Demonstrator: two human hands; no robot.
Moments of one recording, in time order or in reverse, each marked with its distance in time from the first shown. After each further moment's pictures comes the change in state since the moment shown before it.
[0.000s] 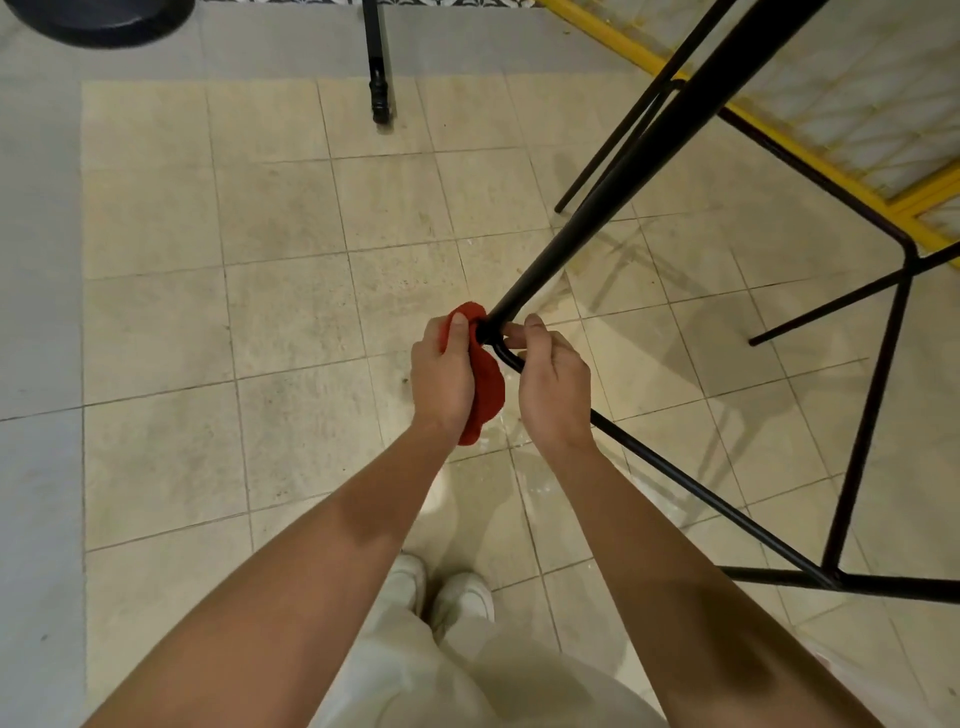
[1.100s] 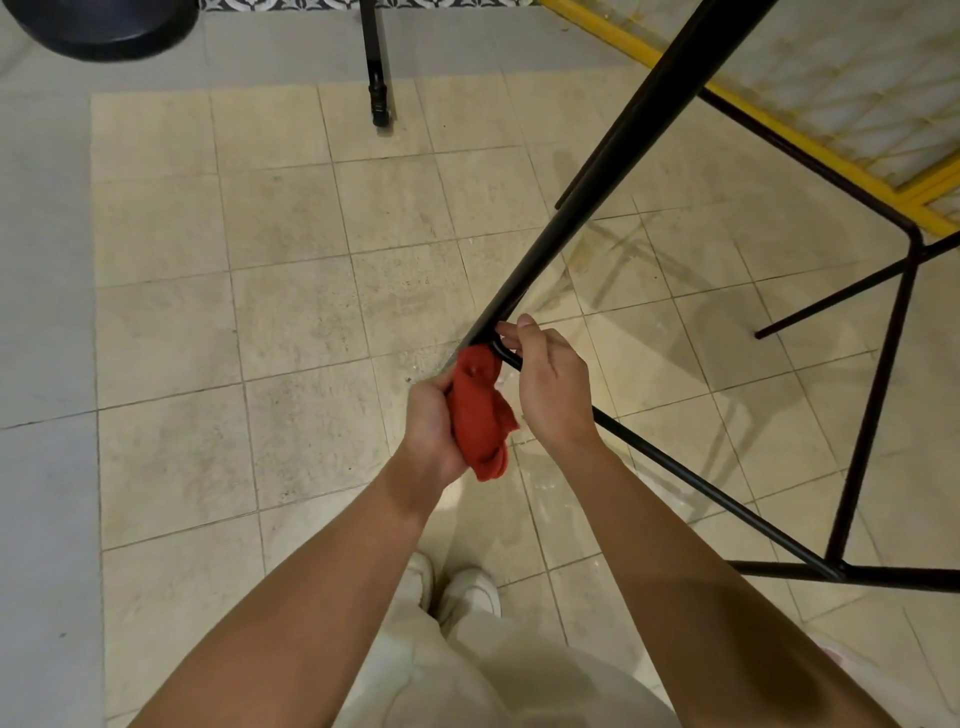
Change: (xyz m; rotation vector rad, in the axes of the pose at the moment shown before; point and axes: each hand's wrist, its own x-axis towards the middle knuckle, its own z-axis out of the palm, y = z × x) left_hand -0.026 -0.009 -0.013 -0.608 -0.301 -0.512; right_hand -0.001 0.000 -0.008 0.030 -0.073 0.021
